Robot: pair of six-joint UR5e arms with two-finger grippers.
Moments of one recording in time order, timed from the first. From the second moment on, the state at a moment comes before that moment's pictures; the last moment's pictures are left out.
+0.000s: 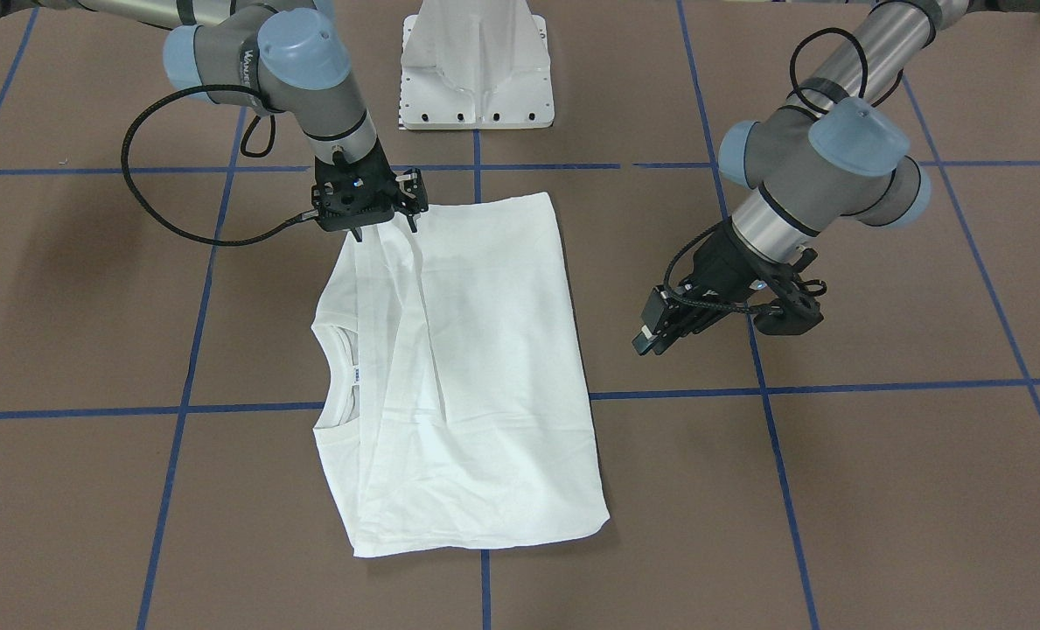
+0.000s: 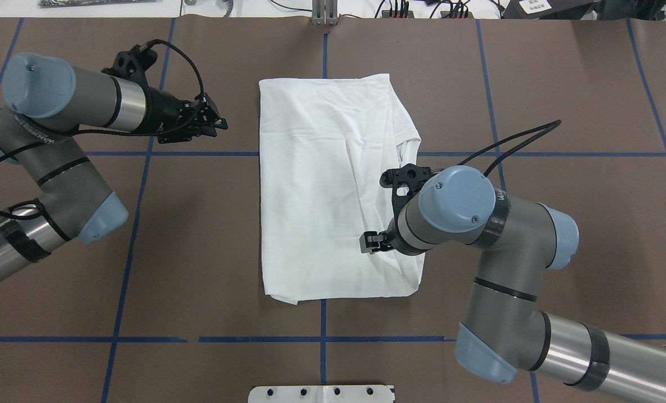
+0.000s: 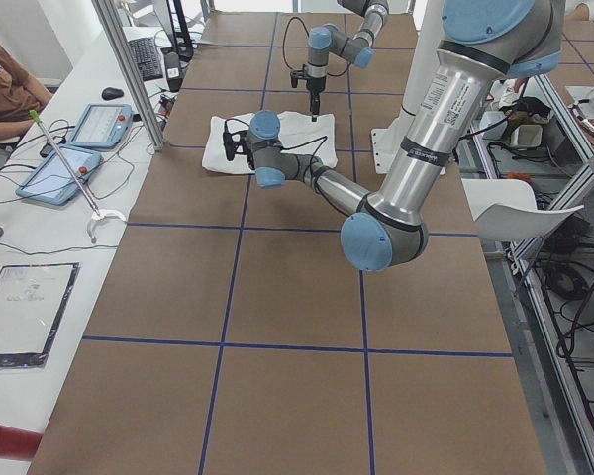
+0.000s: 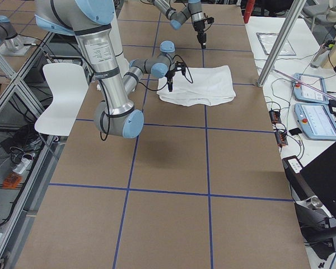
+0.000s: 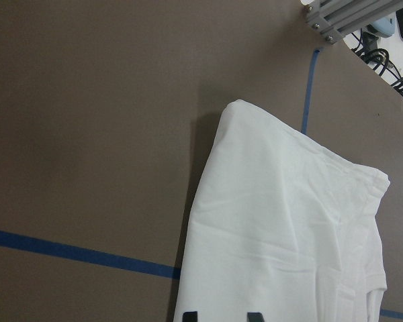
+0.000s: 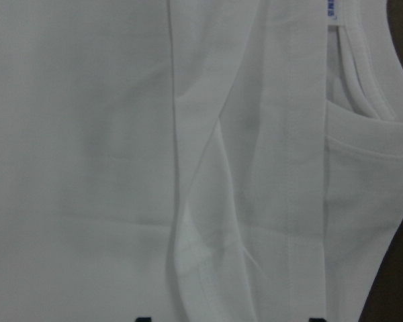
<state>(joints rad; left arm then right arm) -0.81 -2.03 -1.51 -2.49 -2.03 -1.60 0.44 -1.12 1.84 -1.45 1.84 1.15</state>
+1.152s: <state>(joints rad) -0.81 -2.03 -1.50 -2.49 -2.03 -1.59 0.40 -1.15 1.88 -1.45 1.77 1.07</state>
